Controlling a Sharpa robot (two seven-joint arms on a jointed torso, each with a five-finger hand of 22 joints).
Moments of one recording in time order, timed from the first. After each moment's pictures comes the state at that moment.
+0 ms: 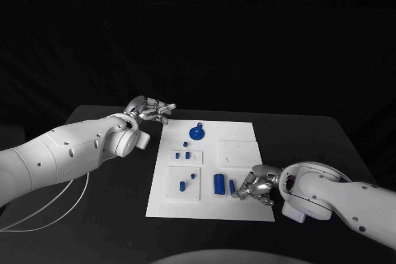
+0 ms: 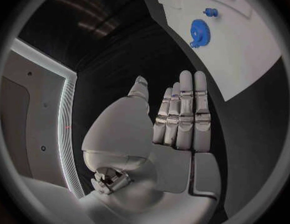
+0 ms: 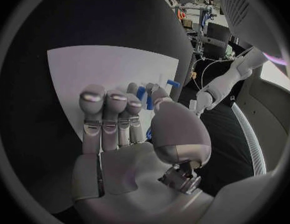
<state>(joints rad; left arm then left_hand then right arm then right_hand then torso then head) 1.22 -0.67 -0.14 1.13 -0.33 -0.35 0.23 1.32 -0.02 -0.07 0.20 0.05 1.06 0.13 0.07 0.06 1.19 0.09 0.06 0.06 1.25 0.03 0.45 0.21 0.06 1.19 0.01 0.07 0.68 0.75 -0.94 0.25 1.74 -1.11 0.05 -0.54 1.05 -0.06 0.04 -0.02 0.57 1.19 -0.02 0.07 1.05 1.37 -0.08 0.92 1.22 1.45 -0.12 0.90 1.02 0.08 1.46 -0.15 0.81 1.24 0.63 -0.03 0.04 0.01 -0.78</state>
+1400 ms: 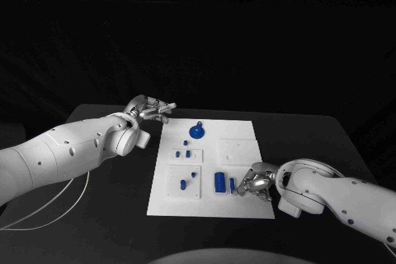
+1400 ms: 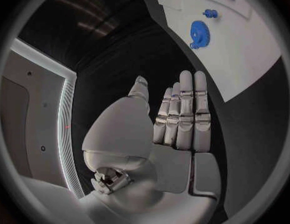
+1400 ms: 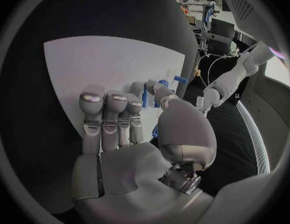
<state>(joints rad) 1.22 -0.67 -0.14 1.13 -0.33 -0.35 0.23 1.32 -0.02 -0.07 0.21 0.05 1.06 0.13 0.07 0.06 1.19 0.09 0.06 0.06 1.25 0.03 0.45 0.21 0.06 1.19 0.01 0.07 0.68 0.75 -0.89 0.25 1.66 -1.11 0.05 -0.57 0.99 -0.13 0.34 -0.06 0.48 1.20 -0.02 0.07 1.07 1.37 -0.08 0.92 1.22 1.45 -0.12 0.90 1.02 0.08 1.46 -0.15 0.82 1.24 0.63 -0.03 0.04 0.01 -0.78</state>
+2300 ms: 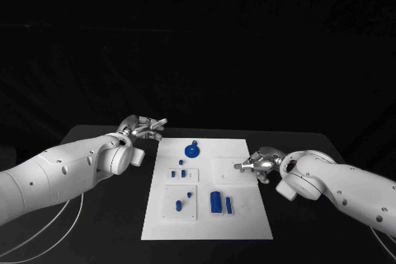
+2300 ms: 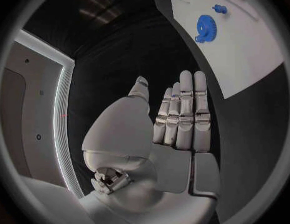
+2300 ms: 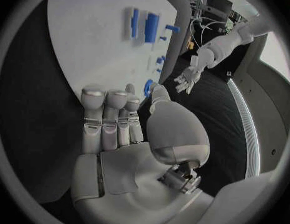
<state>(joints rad) 1.22 -0.67 -0.14 1.10 -0.20 -0.36 0.23 1.32 -0.03 -0.06 0.18 0.05 1.06 0.13 0.07 0.06 1.19 0.09 0.06 0.06 1.25 0.03 0.45 0.21 0.06 1.20 0.01 0.07 0.68 0.87 -0.83 0.31 1.41 -0.96 -0.09 -0.35 1.13 0.01 -0.20 0.04 0.60 1.13 0.02 0.06 0.80 1.31 -0.05 0.80 1.14 1.44 -0.11 0.81 0.96 0.08 1.46 -0.13 0.71 1.20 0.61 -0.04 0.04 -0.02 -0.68</state>
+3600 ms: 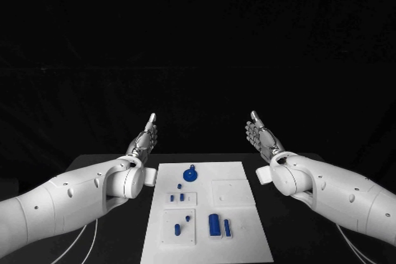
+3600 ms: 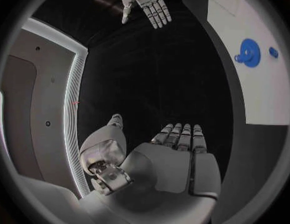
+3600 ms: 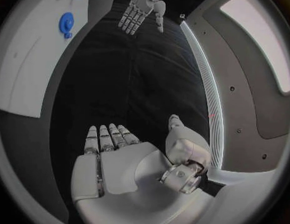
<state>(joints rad) 1.14 -0.69 -0.06 1.26 -0.05 -0.48 0.34 0.22 0.00 0.00 0.01 0.01 0.07 0.01 0.01 0.00 0.08 0.01 0.01 0.00 0.07 0.01 0.01 0.00 0.02 0.05 0.01 0.01 0.02 1.01 -0.68 0.16 1.21 -0.36 -0.36 0.24 0.15 0.00 0.00 -0.01 0.02 0.05 0.01 0.01 0.00 0.08 0.01 0.01 0.00 0.07 0.01 0.01 0.00 0.03 0.06 0.01 0.01 0.01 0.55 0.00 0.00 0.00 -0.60</state>
